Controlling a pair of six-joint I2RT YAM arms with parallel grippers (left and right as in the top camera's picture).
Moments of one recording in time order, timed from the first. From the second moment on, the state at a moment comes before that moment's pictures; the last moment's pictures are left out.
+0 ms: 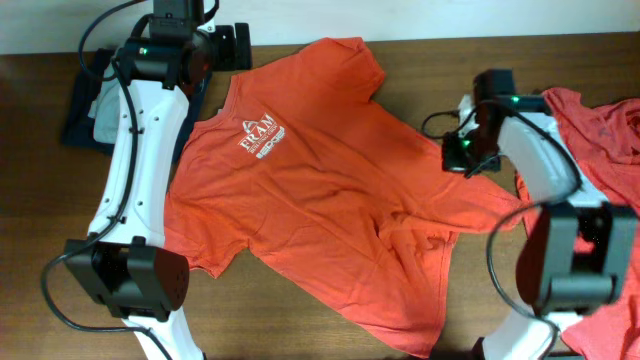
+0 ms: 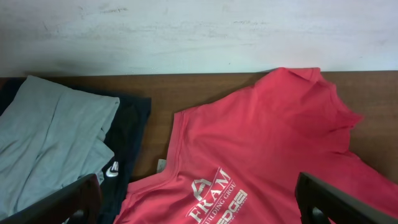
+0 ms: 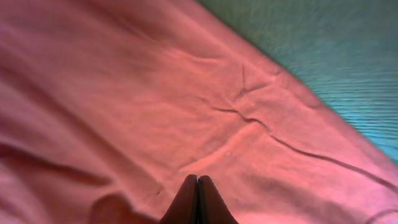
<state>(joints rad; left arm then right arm) -0.14 2.00 2.14 -0.90 -0.05 -0.11 -0.05 1.92 1.47 -0.99 -0.12 0.07</state>
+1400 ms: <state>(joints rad) -0.14 2.00 2.14 -0.90 -0.05 -0.11 -0.07 2.26 1.60 -0.42 0.11 0.07</state>
